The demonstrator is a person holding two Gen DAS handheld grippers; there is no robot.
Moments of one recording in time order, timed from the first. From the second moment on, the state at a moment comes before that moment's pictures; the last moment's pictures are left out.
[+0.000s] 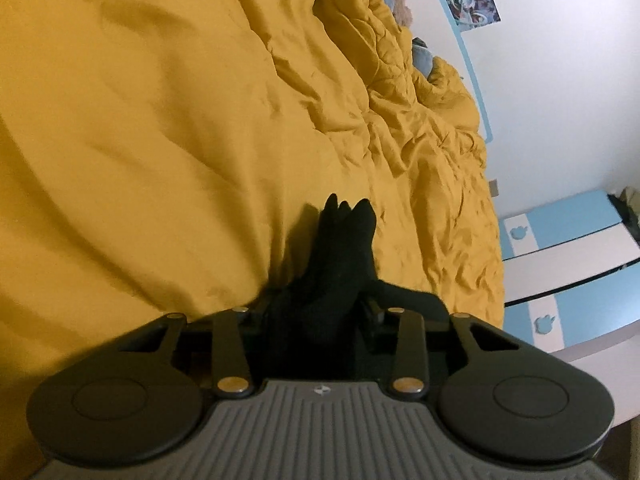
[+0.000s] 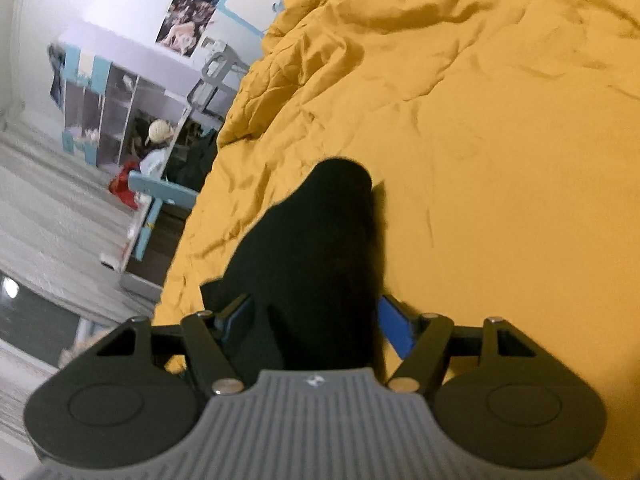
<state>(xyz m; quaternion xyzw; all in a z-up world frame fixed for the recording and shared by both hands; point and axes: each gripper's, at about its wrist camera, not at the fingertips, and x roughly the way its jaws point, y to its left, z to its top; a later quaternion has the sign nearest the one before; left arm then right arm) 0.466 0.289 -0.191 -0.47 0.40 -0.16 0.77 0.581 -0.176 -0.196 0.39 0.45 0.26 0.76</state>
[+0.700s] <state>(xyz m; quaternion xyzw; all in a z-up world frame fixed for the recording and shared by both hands) 0.402 0.251 -0.072 -0.36 0.31 -0.12 0.87 0.547 -0.175 -0.103 0.36 0.35 0.30 0.81</state>
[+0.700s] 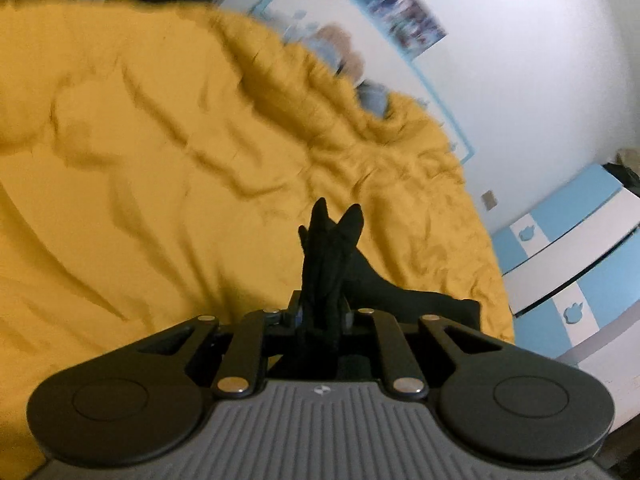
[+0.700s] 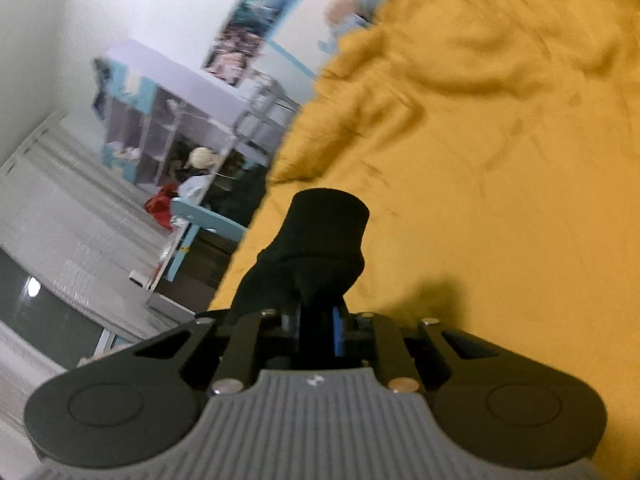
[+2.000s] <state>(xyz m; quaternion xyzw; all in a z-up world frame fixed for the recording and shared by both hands) 0.264 0.103 -0.019 -0.27 0.31 -0.17 0.89 0.325 -0.322 -0.004 0.25 0.32 0.24 0.88</state>
